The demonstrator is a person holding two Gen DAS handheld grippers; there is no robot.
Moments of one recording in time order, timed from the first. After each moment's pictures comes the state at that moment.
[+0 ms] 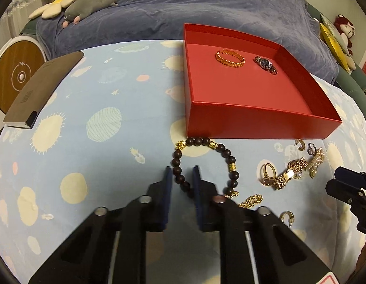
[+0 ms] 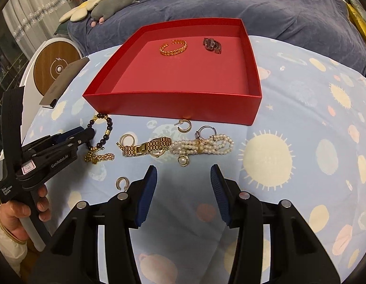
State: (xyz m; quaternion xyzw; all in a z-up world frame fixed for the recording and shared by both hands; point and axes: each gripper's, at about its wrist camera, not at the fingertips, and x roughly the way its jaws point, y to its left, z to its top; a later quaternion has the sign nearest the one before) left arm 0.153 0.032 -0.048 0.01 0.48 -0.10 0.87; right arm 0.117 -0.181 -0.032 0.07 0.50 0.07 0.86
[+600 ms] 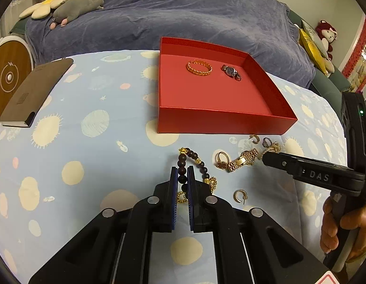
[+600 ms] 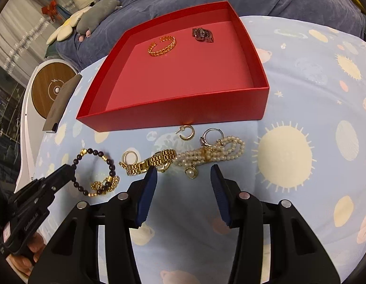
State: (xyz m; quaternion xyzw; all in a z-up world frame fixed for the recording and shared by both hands) left arm 0.116 0.033 -0.008 -0.02 0.47 -0.16 0.87; right arm 0.148 -0.185 -0.045 0.17 0.52 0.05 0.84
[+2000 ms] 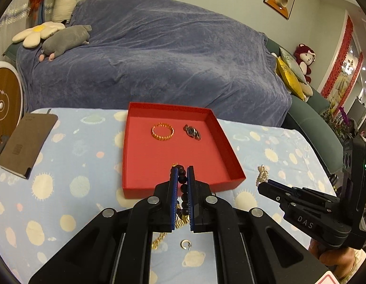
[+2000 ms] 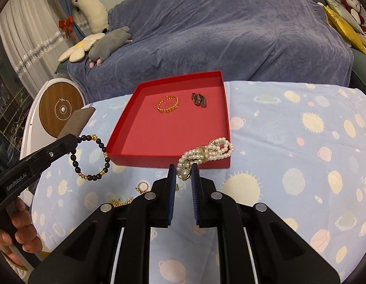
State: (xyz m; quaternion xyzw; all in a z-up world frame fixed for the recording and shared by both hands) left arm 0.130 -0.006 0.099 -0.05 0.37 -0.21 0.90; right arm 0.112 -0.206 0.063 0.11 0.40 0.05 0.91
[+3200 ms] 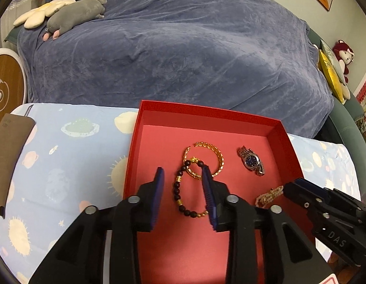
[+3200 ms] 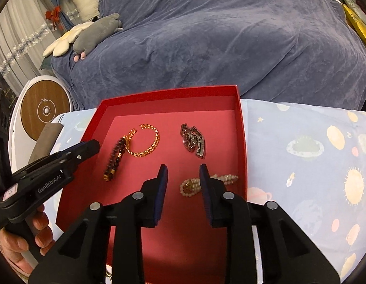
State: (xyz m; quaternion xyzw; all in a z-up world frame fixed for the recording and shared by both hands) left arm 0.305 -0.031 0.011 -0.04 0.44 -0.12 0.89; right arm 0.277 -0.219 0.010 0.11 0.44 0.05 0.89
